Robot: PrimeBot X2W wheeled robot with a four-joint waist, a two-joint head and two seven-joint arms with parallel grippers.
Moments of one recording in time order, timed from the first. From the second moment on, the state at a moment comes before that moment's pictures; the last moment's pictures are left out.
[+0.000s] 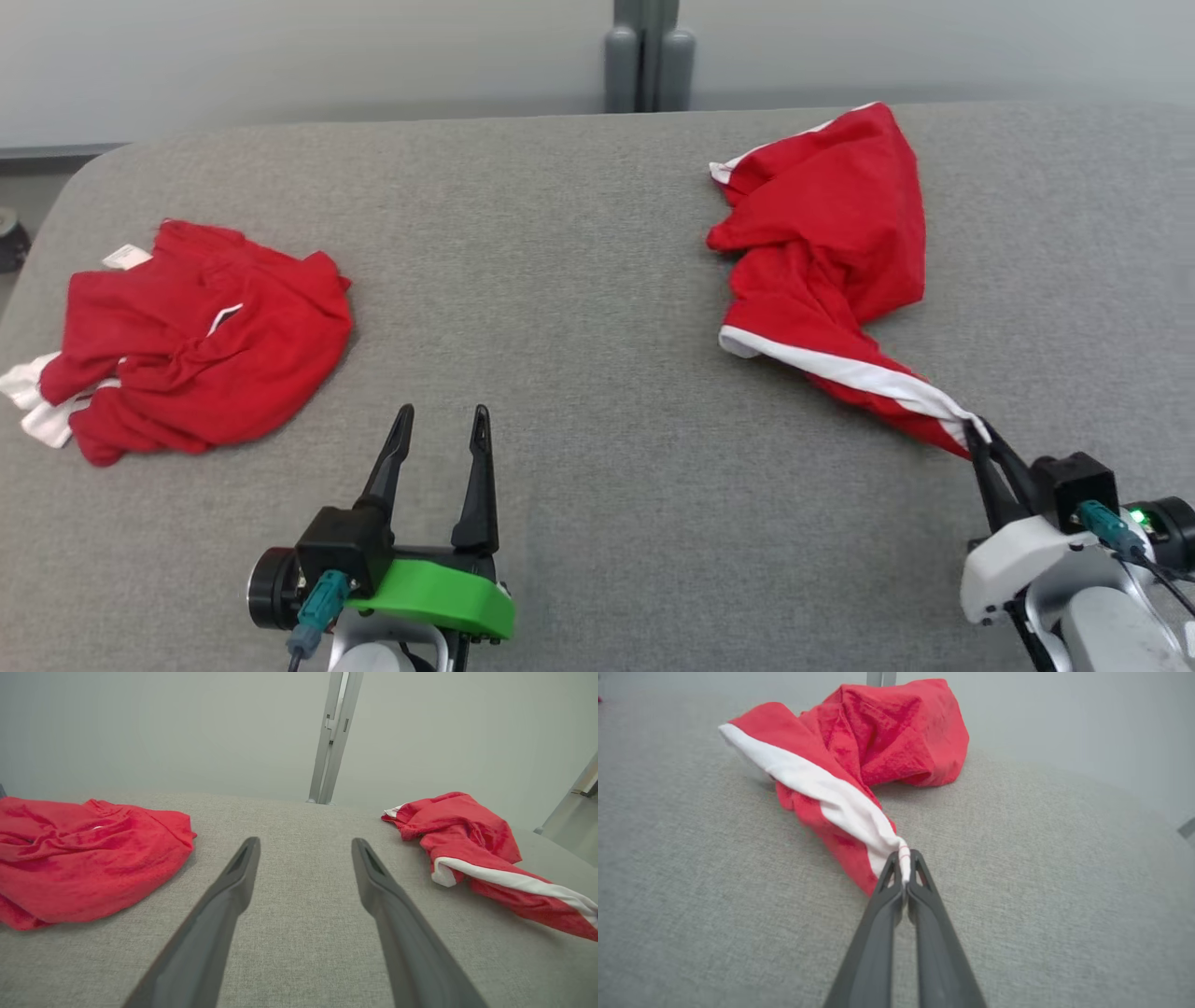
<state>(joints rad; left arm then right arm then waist) -0.09 0.05 -0.34 0.16 -0.32 0.09 -0.26 -0.17 -0.22 0.06 0.49 0.02 0.13 -0.26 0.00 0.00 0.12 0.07</state>
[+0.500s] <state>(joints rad) -0.09 0.05 -0.35 0.18 -0.31 0.08 -0.26 -0.16 -0.13 -0.29 0.70 -0.19 0.13 -0.22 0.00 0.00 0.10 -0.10</state>
